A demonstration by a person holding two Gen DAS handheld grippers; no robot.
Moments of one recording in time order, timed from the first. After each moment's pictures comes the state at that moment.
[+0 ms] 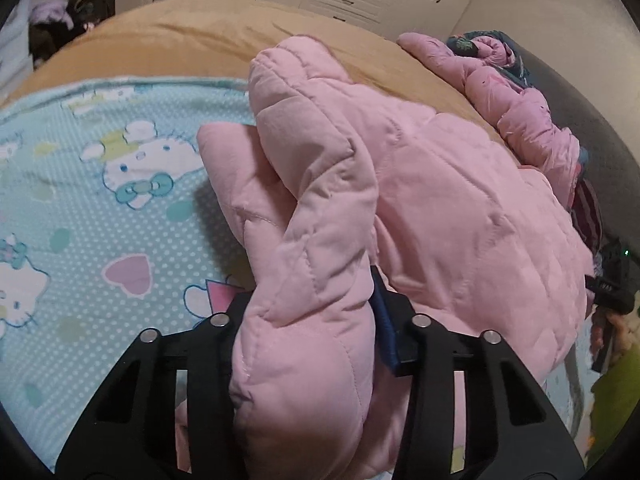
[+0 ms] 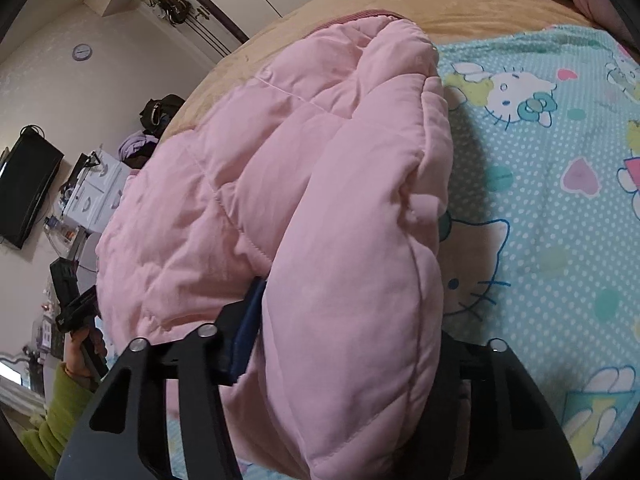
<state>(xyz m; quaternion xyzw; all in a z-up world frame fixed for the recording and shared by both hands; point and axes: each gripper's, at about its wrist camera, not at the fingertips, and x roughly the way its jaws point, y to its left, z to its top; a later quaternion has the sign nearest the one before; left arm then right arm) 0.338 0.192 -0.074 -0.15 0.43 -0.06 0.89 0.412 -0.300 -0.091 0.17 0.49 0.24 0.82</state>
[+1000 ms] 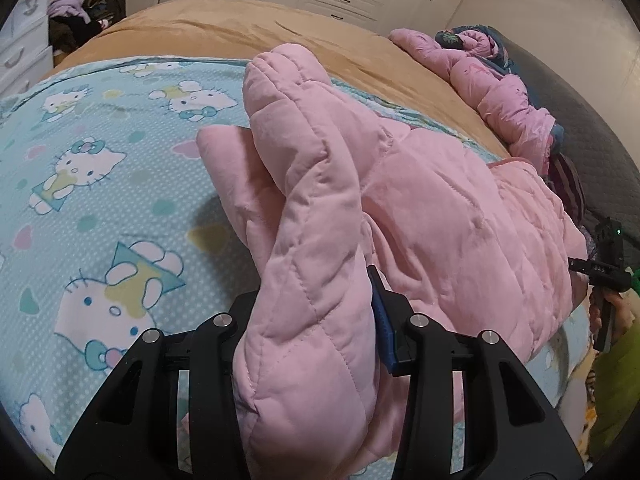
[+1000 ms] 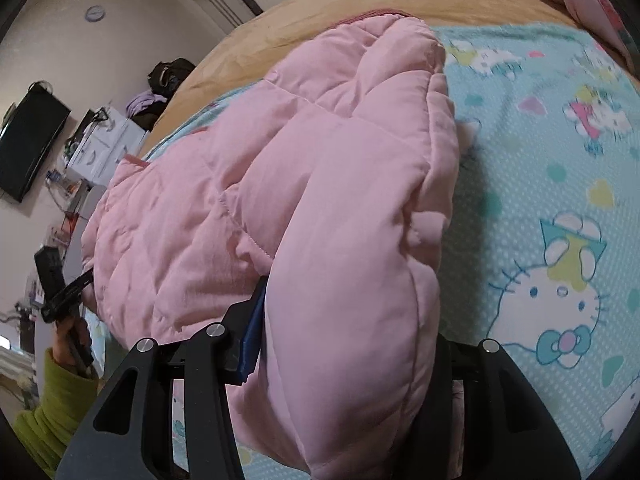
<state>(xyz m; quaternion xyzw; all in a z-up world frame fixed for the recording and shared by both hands) 0.205 0.186 -0.056 -0.15 0.44 -0.06 0.88 0.307 -0.311 -0.072 0.14 0.53 0.25 0.80</state>
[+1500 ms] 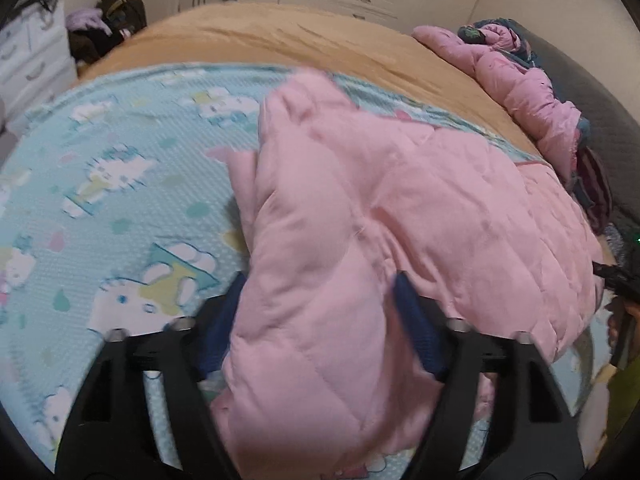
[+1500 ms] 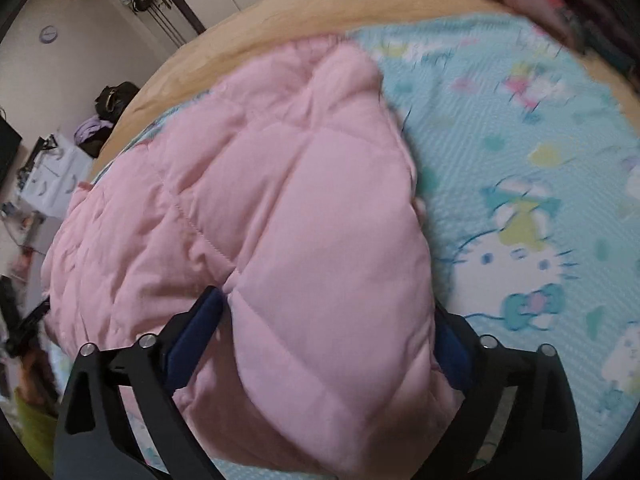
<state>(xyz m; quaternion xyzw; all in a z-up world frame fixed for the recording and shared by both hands) 0.199 0.183 -0.045 -0.11 0.44 0.00 0.89 0.275 -0.306 -0.059 0.10 0.48 0.12 0.86</state>
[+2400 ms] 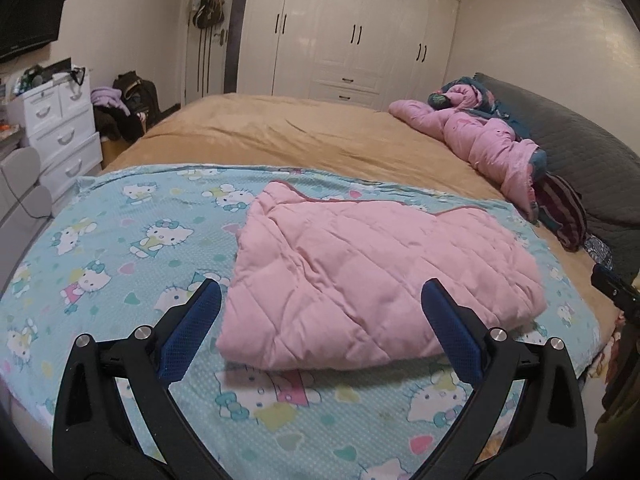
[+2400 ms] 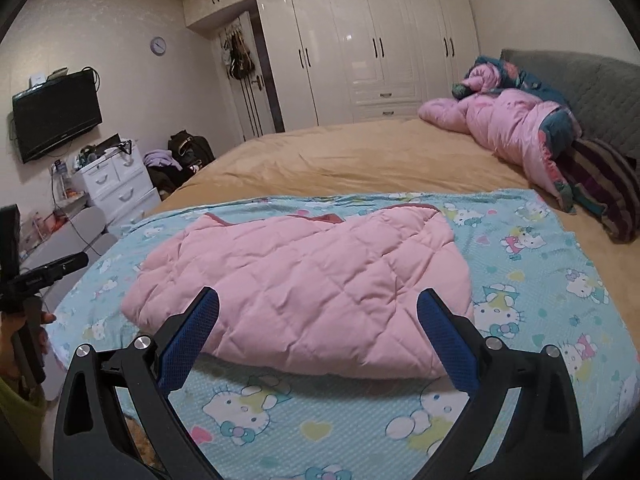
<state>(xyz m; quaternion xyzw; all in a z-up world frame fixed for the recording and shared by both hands) 0.056 0.122 0.065 -0.08 0.30 0.01 0.95 0.069 -0.234 0.064 0.03 0.26 0.19 0.95</state>
